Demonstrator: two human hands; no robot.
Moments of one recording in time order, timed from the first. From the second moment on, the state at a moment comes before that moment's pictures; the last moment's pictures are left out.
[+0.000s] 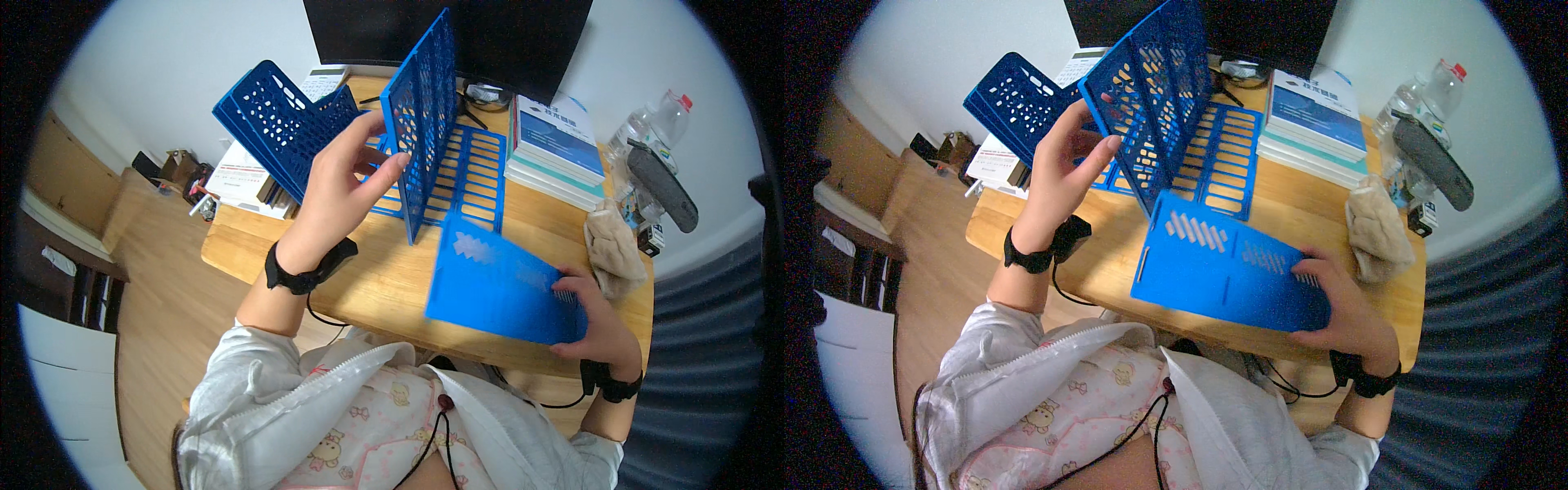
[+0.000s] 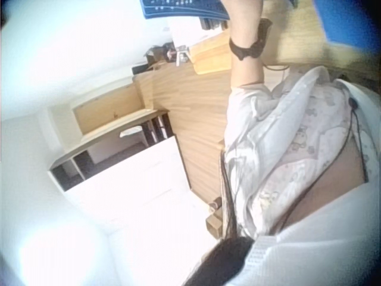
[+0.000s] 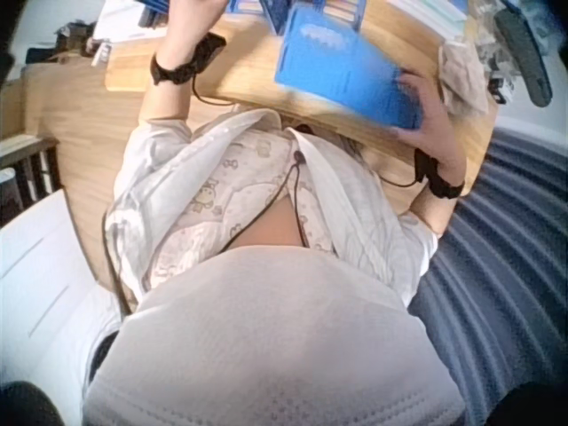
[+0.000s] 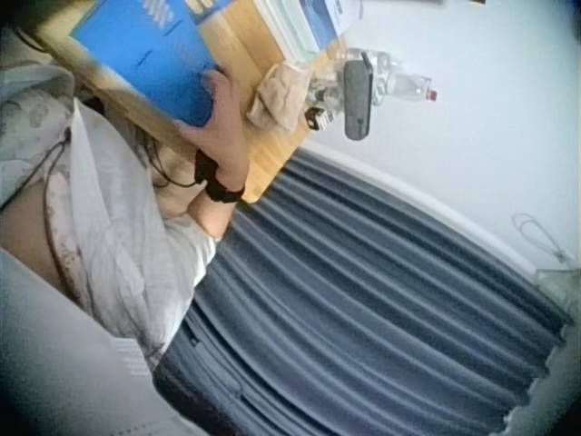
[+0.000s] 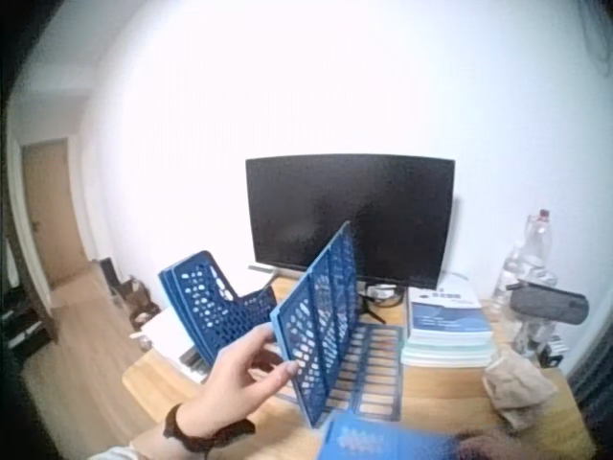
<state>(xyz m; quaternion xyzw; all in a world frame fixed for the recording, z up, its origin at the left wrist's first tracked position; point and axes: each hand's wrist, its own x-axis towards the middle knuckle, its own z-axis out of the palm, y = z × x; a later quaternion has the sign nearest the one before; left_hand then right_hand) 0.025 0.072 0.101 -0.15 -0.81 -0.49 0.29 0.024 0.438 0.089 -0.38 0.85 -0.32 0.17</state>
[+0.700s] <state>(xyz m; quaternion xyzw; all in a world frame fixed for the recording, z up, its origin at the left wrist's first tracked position) 0.023 0.083 0.086 -0.16 -0.84 -0.42 0.32 -0.024 0.326 0.059 -0.26 0.46 -0.82 0.23</state>
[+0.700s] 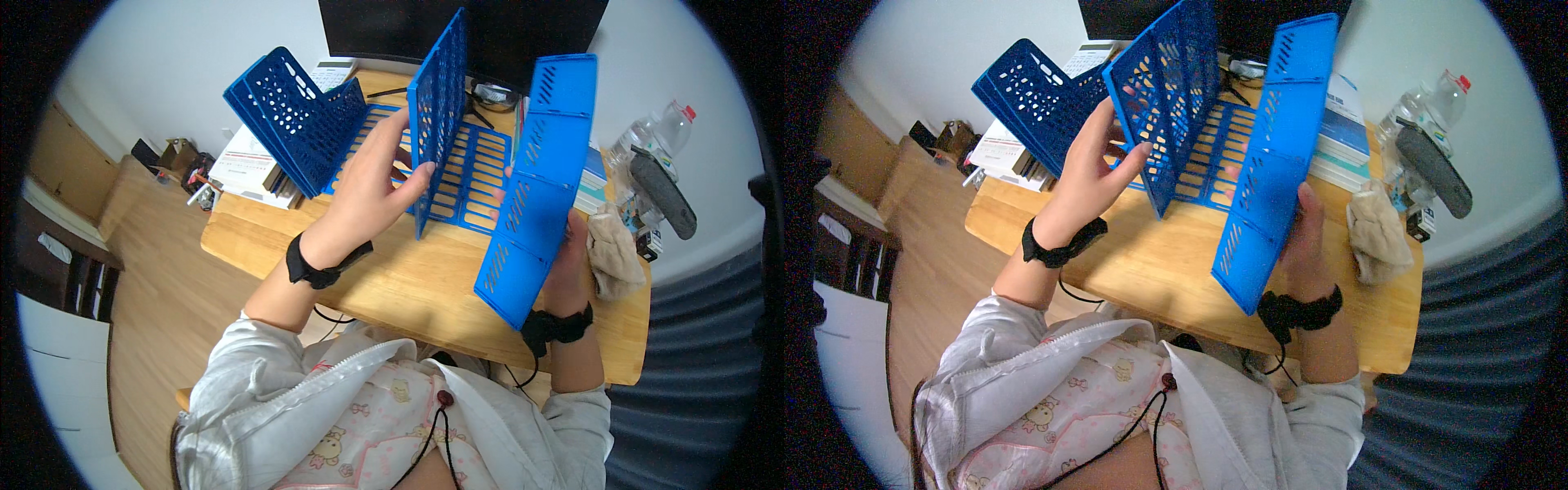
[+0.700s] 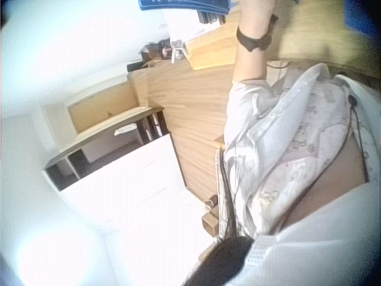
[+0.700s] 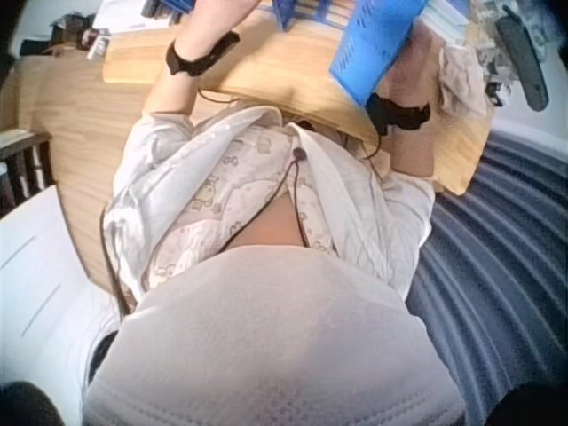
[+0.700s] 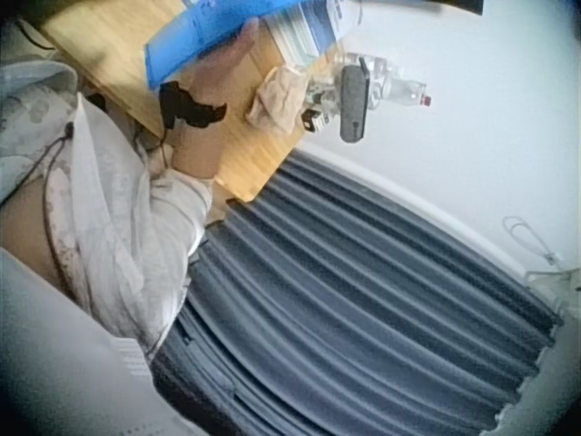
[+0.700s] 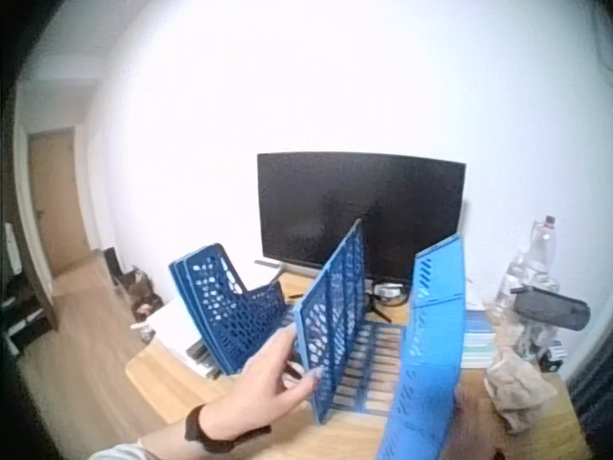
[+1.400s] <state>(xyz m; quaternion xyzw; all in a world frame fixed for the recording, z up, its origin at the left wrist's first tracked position) 0.022 0.083 0.080 -0.12 -0.83 -0.46 0.29 -0.025 0.312 0.039 -0.17 0.35 -0.87 0.32</state>
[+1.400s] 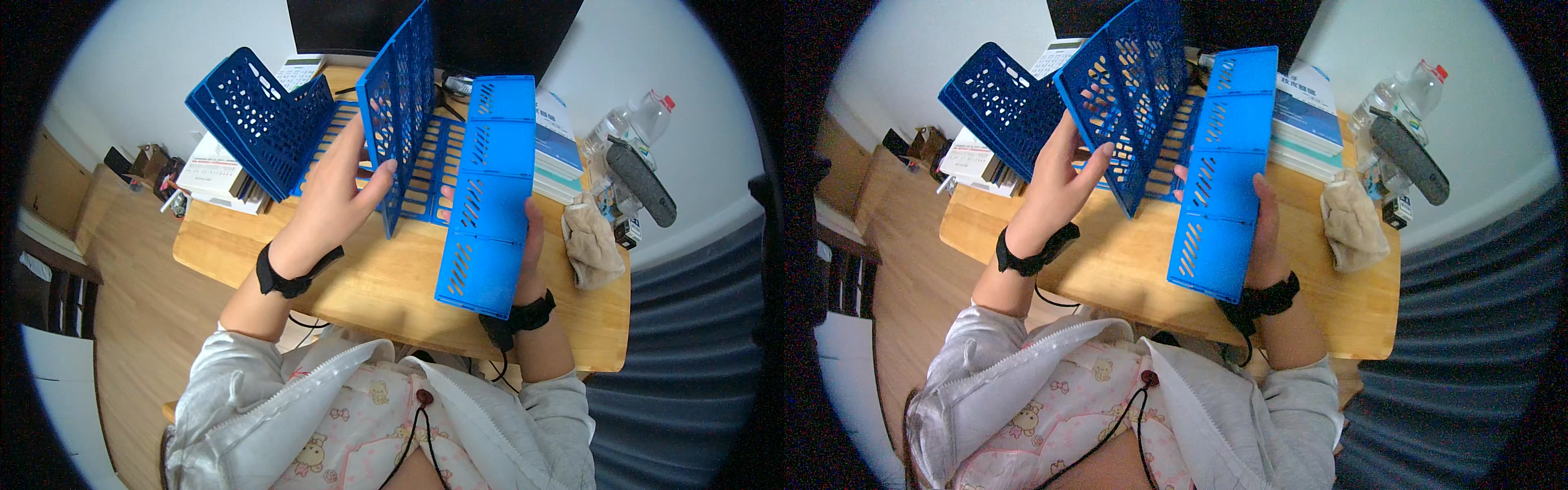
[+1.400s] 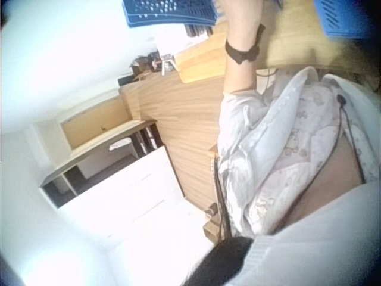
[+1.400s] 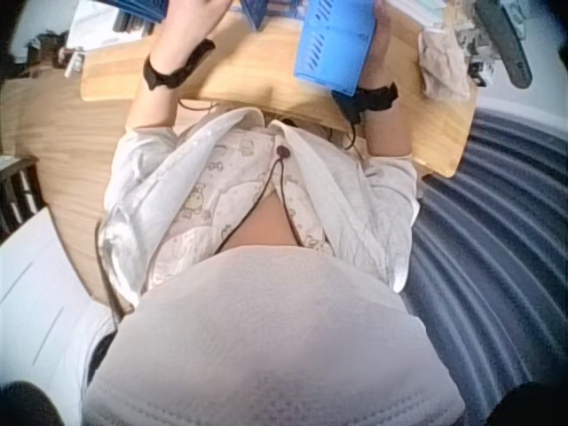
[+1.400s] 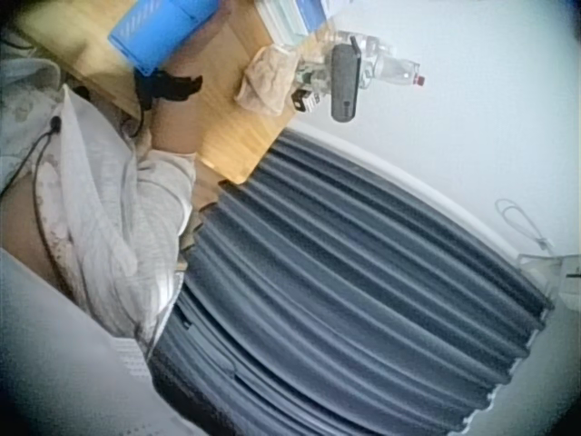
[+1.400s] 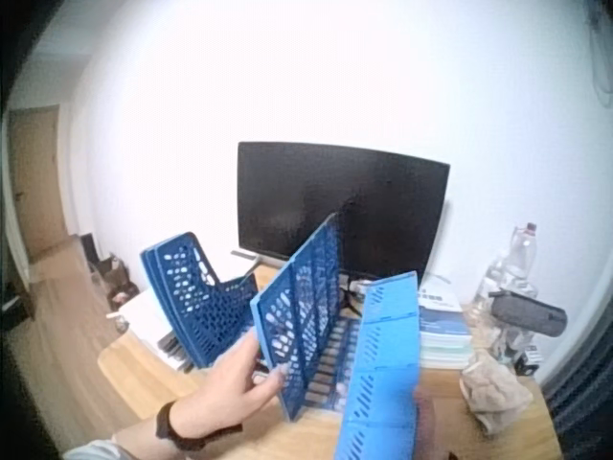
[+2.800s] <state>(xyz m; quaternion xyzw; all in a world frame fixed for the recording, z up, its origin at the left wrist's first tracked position) 0.028 0.080 0.084 -0.11 -0.91 -0.37 0.15 -0.041 0.377 0.072 -0.14 0.65 -0.74 -0.10</state>
